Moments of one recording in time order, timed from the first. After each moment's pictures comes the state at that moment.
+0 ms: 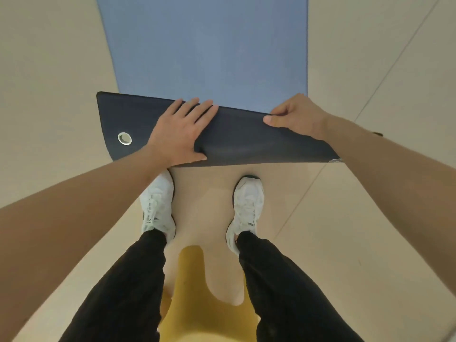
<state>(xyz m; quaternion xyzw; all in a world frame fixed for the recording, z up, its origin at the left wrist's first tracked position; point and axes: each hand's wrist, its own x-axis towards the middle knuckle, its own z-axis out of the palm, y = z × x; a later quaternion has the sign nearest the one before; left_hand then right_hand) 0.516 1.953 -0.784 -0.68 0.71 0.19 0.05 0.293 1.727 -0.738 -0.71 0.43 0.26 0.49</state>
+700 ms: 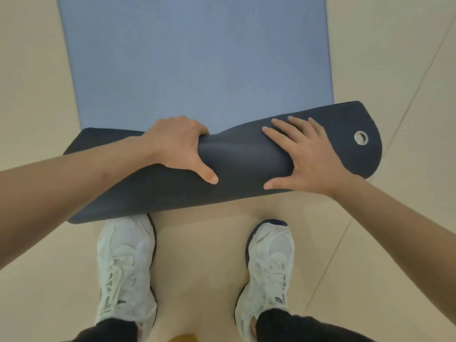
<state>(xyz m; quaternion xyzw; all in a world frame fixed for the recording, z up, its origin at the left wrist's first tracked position) 0.531 1.913 -0.897 -0.68 0.57 0.45 0.07 0.248 1.786 -0.892 -0.95 0.23 0.17 0.12</state>
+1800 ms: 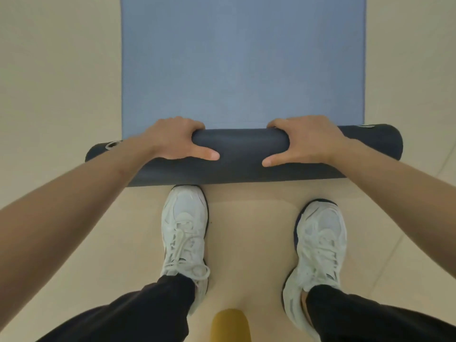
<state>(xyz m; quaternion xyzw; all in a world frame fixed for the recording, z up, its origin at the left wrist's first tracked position) 0.593 2.012 -0.899 -0.73 0.52 0.43 0.07 0.331 1.837 -0.900 -0.91 0.25 0.25 0.21</state>
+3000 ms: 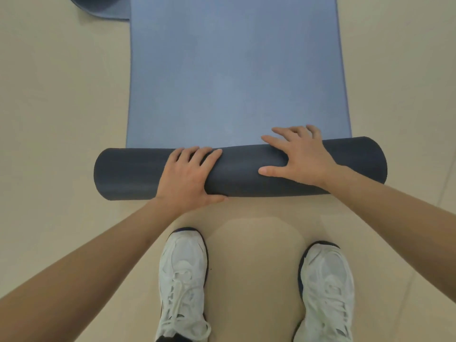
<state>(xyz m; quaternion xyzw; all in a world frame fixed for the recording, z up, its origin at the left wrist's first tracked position) 0.563 2.011 -0.923 -0.76 0.65 0.08 0.00 0.346 1.801 -0.914 -0.94 0.28 0.14 0.15</state>
